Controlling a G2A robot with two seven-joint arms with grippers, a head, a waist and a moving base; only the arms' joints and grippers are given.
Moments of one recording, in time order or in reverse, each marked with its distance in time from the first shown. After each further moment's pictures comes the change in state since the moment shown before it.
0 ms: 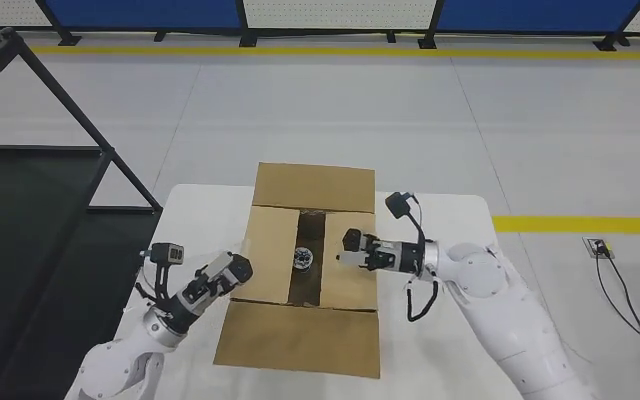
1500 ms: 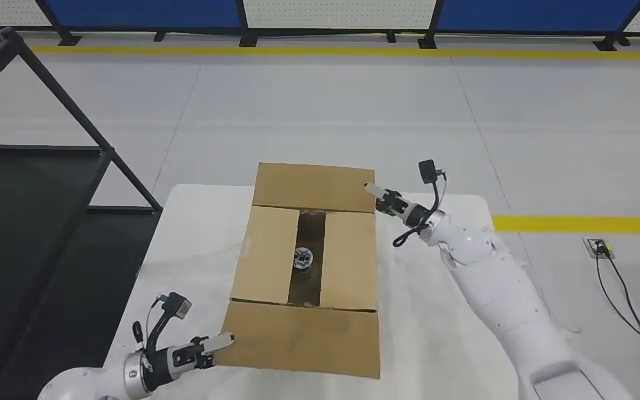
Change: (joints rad) left arm 0.124 0.078 -0.081 0.067 0.018 0.081 -0.440; right arm 0.334 -0.155 -0.128 0.747 0.029 -0.001 -0.380
